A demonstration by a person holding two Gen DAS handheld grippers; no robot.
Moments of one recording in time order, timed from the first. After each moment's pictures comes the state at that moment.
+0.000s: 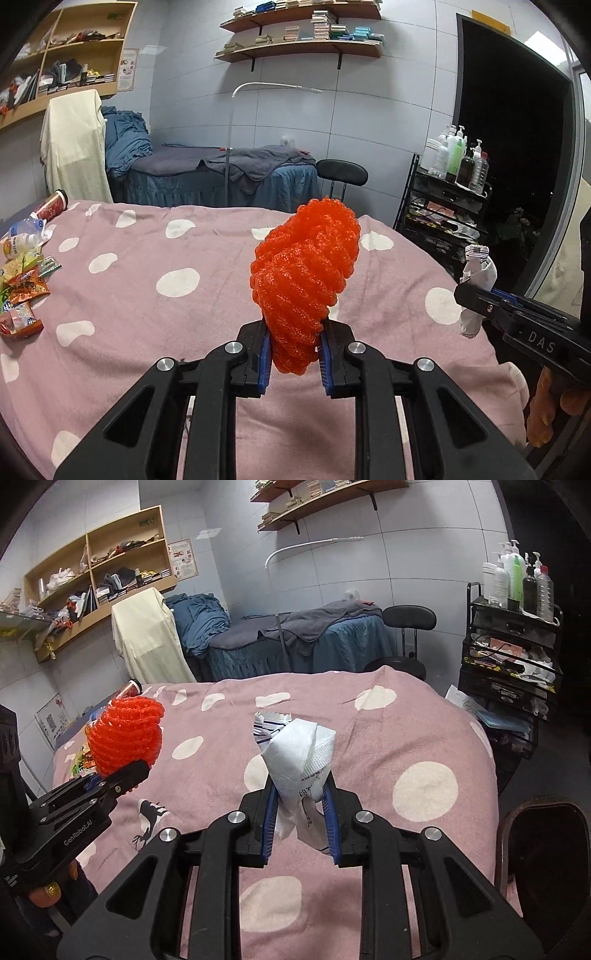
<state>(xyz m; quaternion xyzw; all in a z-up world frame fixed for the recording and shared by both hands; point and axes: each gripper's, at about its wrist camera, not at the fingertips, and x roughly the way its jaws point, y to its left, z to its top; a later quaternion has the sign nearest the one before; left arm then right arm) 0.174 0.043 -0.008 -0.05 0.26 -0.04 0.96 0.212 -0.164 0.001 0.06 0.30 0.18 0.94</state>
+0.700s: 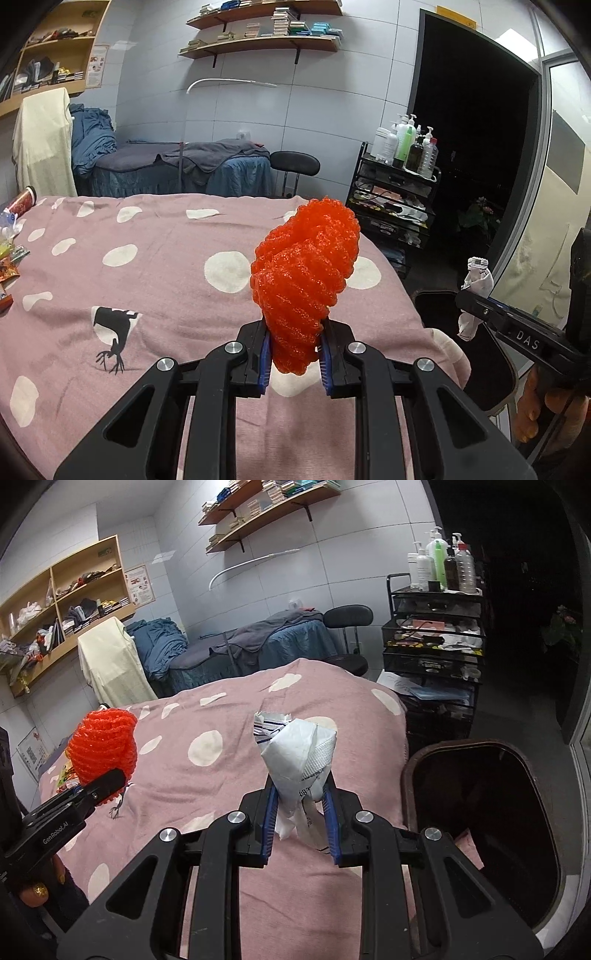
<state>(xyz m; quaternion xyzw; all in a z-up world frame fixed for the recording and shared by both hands) 0.125 -0.026 -0.017 -0.05 0.26 -0.11 0.96 0.127 -0.267 -0.018 0.10 0.29 0.08 0.95</state>
